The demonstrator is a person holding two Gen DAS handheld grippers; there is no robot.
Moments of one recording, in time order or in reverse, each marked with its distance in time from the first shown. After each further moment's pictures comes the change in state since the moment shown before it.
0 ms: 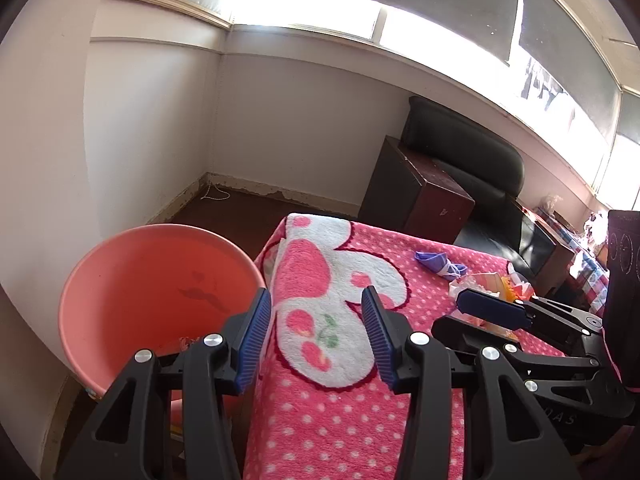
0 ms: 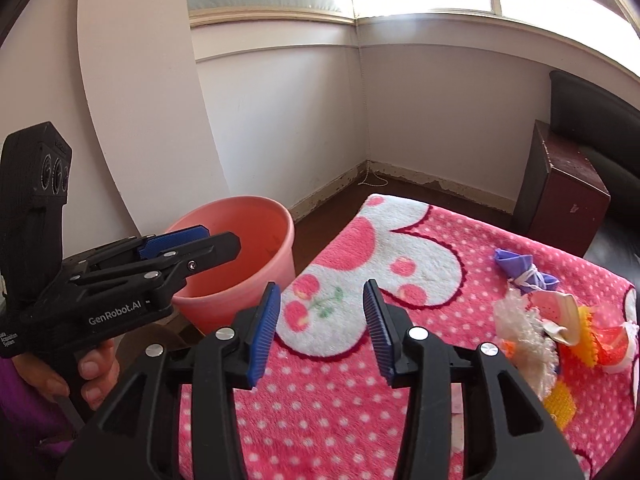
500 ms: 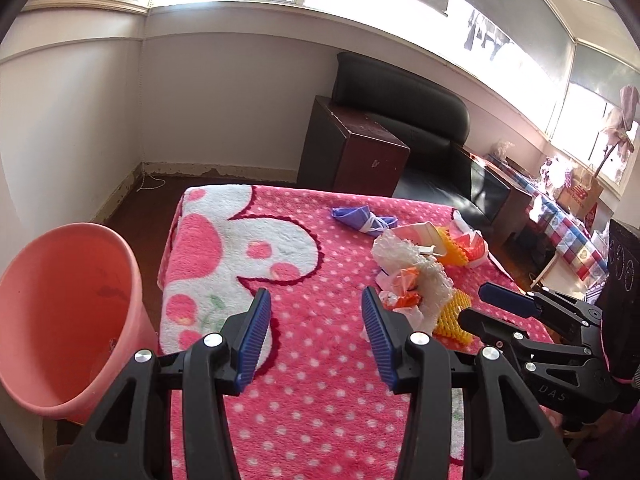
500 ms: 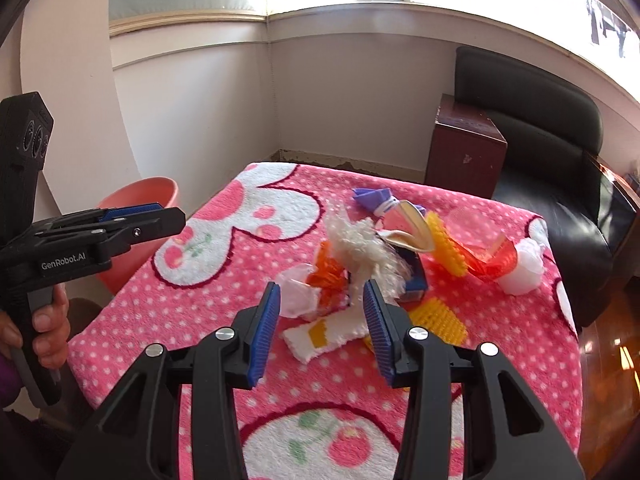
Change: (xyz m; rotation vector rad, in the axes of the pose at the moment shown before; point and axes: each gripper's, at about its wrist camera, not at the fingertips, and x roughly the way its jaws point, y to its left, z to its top) left arm 0.043 -0.081 -0.016 0.144 0.131 -0.174; right arm -0.048 -0.088 -0.070 0.118 0.019 -0.263
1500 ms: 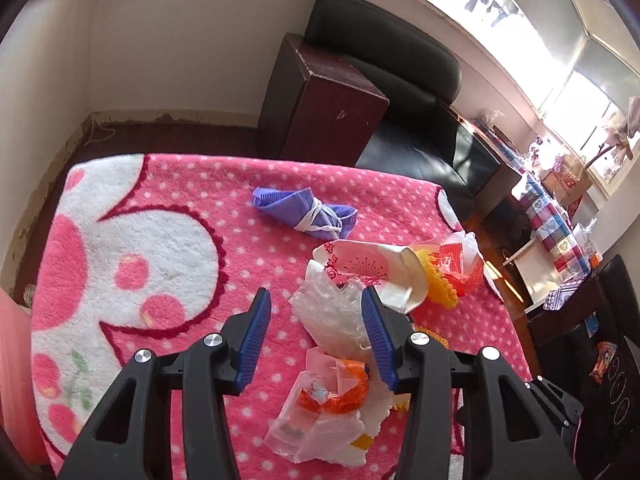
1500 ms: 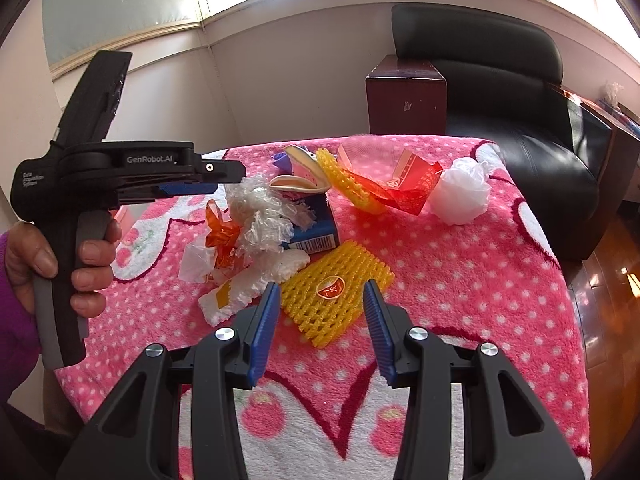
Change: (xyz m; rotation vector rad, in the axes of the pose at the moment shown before) left arm 0.139 -0.045 0.053 -0.099 0.243 -0.140; right arm 0.005 -0.072 -0.033 0.204 0.044 -0.028
